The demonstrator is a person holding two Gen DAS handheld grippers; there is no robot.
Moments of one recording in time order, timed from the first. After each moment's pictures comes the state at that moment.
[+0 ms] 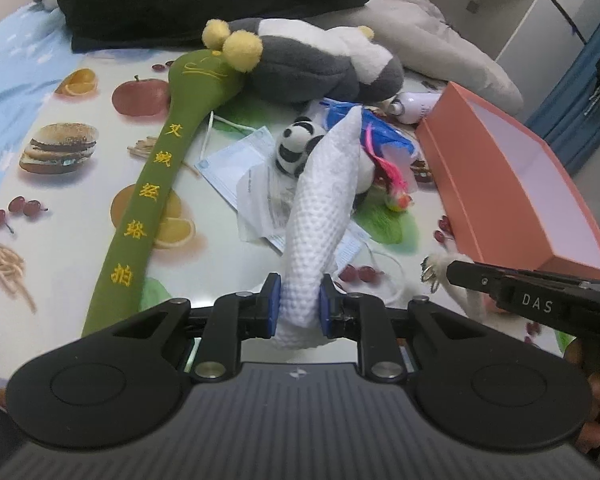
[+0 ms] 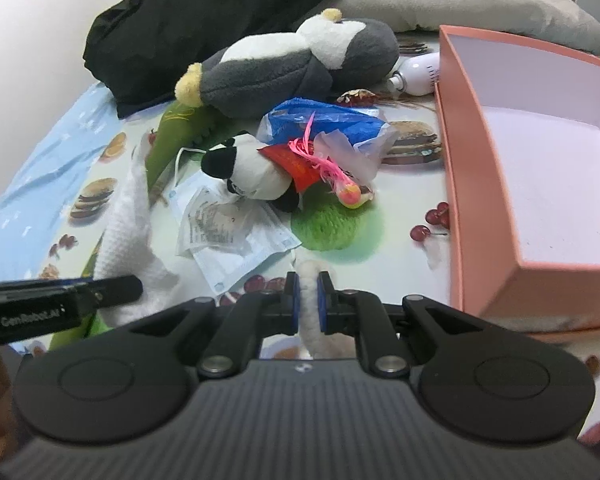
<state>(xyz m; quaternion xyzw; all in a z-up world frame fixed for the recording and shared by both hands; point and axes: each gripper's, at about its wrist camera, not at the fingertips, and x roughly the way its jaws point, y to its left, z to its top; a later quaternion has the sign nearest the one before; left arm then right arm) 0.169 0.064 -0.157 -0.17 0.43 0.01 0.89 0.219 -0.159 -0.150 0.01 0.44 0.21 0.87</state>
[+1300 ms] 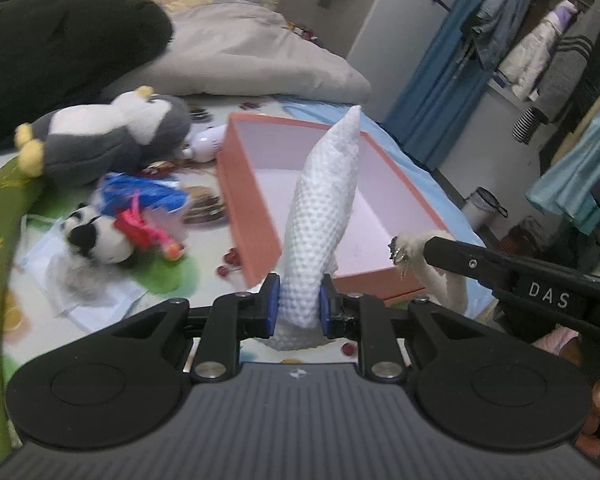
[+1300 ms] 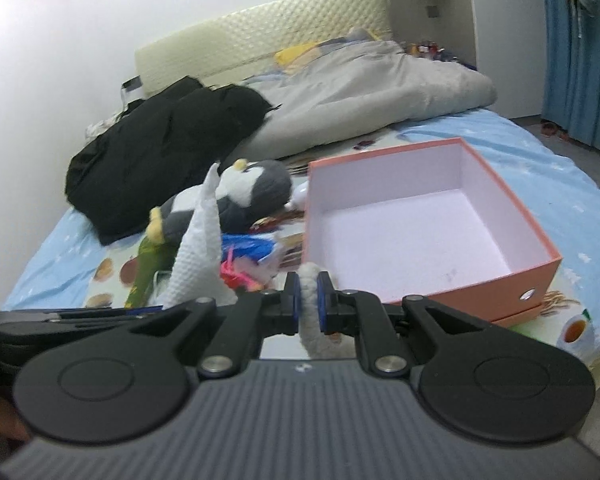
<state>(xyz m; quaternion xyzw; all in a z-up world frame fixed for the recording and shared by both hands) 0.179 -0.095 -0.037 -0.12 0.38 -0.18 0.90 0.150 -0.298 -0.019 0.09 0.32 0.11 0.94</state>
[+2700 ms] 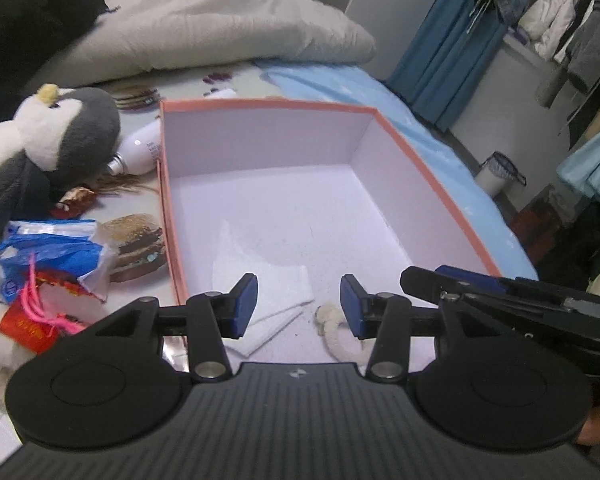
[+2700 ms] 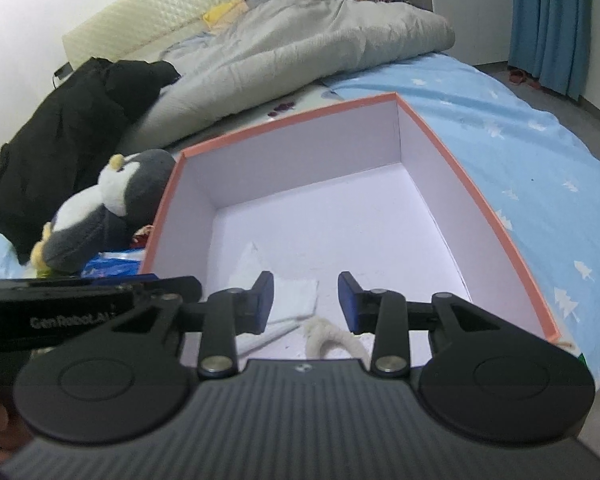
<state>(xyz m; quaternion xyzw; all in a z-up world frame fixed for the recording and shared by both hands) 0.359 -0.190 -0.094 -0.08 0.44 -0.18 0.88 0.292 -0.375 -0.089 0.11 0.39 0.06 0.91</state>
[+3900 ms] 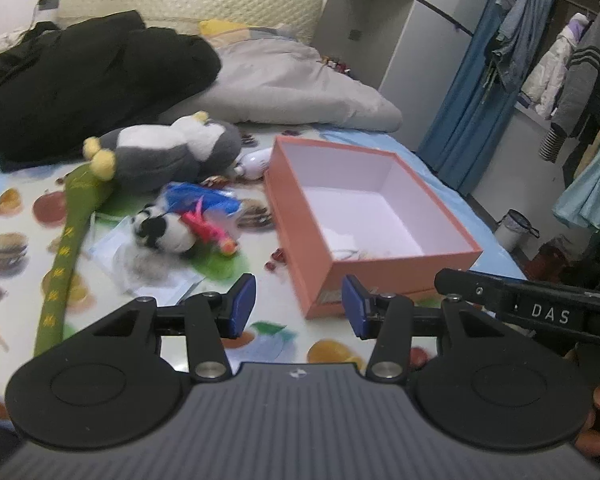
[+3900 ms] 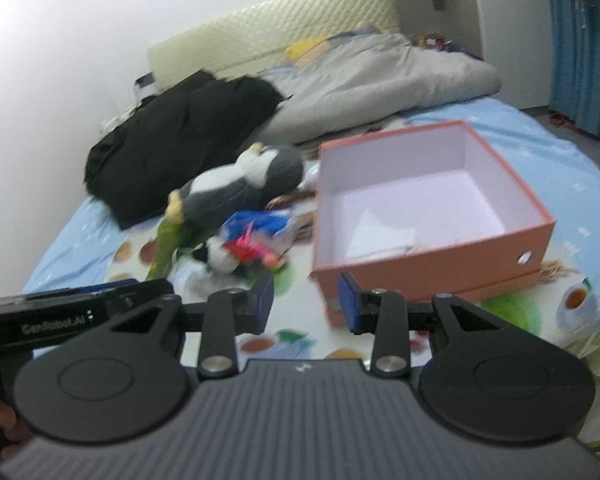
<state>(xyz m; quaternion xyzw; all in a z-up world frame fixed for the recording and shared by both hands) 0.071 -0.059 -0.024 -0.10 0.34 -0.10 0.93 0.094 -0.290 -0.028 0.09 0.33 0.15 0.93</state>
